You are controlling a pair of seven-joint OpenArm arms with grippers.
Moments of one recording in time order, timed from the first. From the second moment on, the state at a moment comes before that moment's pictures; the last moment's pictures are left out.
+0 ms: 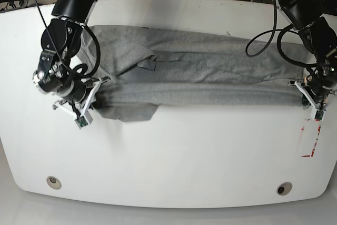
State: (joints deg) left arm -11.0 -16.0 -35.7 85.8 0.7 -43.4 49.7; right arm 8.4 9.5 18.3 99.6 19.6 41.1 -70.4
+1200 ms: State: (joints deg) left arm 5.7 -16.8 -34.1 103.6 1.0 -43.2 49.5; right arm -0.4 9.8 28.7 105.9 31.9 40.9 -76.1
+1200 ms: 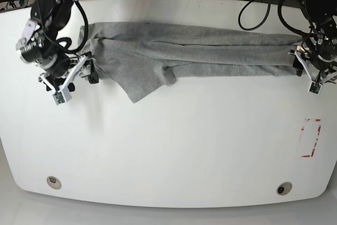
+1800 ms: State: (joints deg) left arm 10.9 -11.9 -27.7 104.7 1.9 -43.3 50.4; right arm 12.3 8.4 10.5 73.7 30.1 40.7 -63.9
